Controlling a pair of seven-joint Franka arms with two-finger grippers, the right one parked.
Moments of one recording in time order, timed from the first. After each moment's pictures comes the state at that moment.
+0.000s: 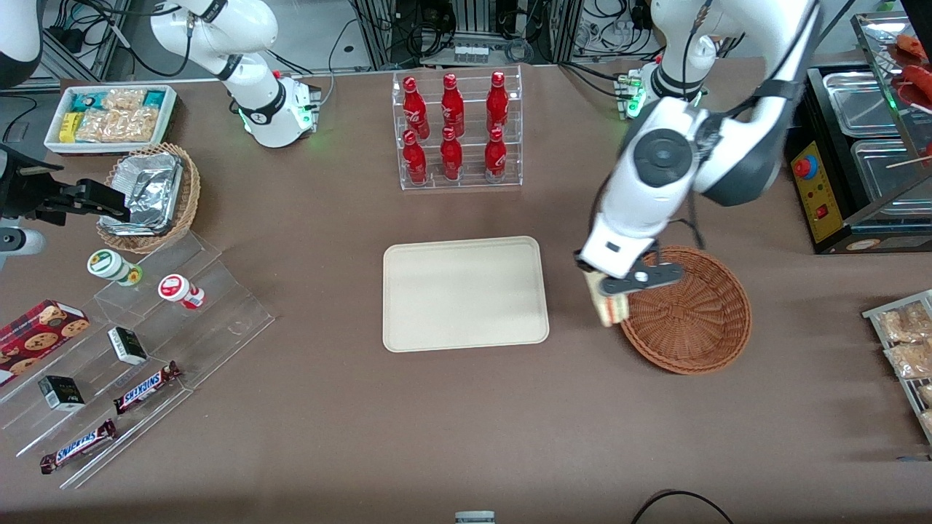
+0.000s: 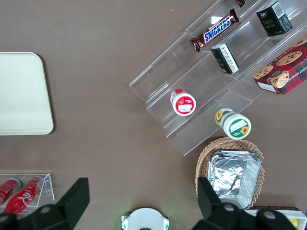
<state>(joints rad) -0.21 0.27 -0.36 -1.77 0.13 2.01 -0.78</state>
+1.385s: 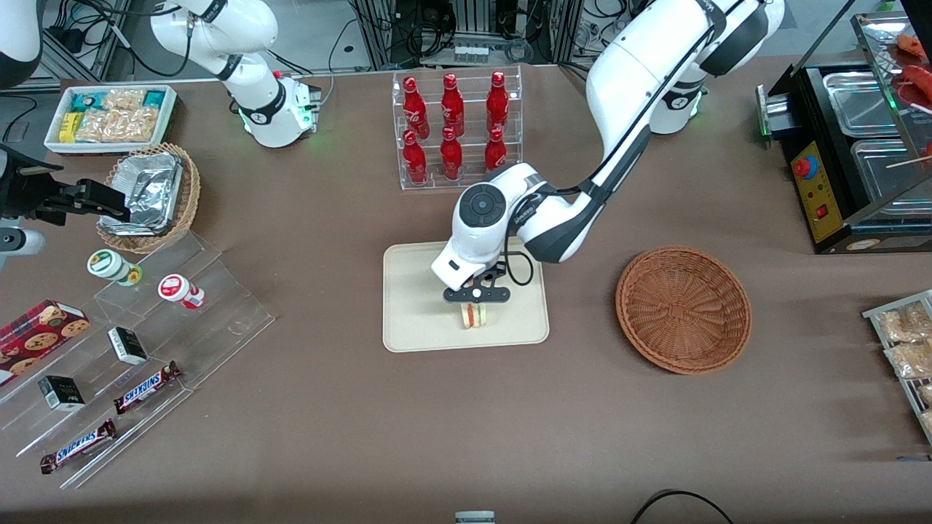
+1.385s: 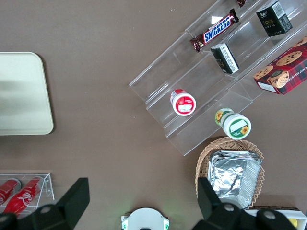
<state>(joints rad) -0.50 0.75 -0.36 -1.48 0.24 2.23 -0.92</state>
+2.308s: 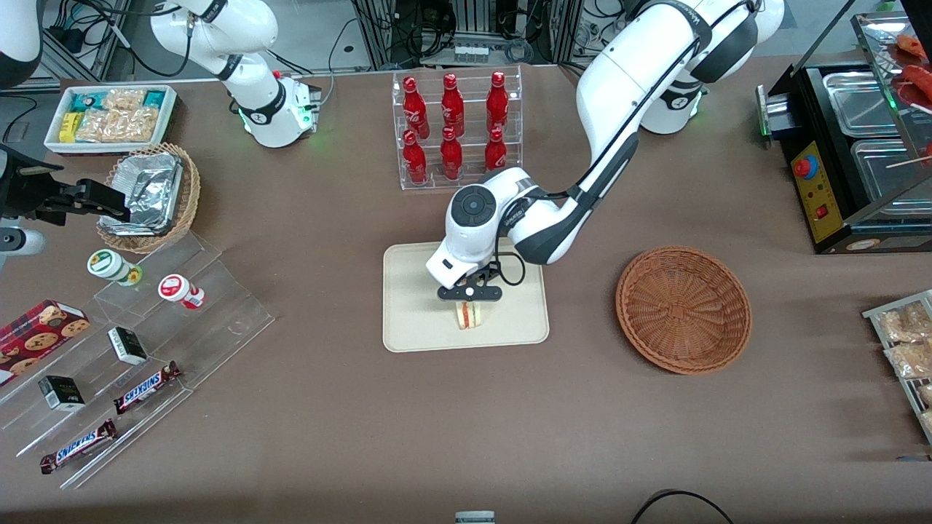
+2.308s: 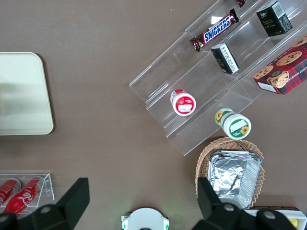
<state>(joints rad) -0.52 0.78 -0.36 -1.48 0.25 2.27 -0.94</state>
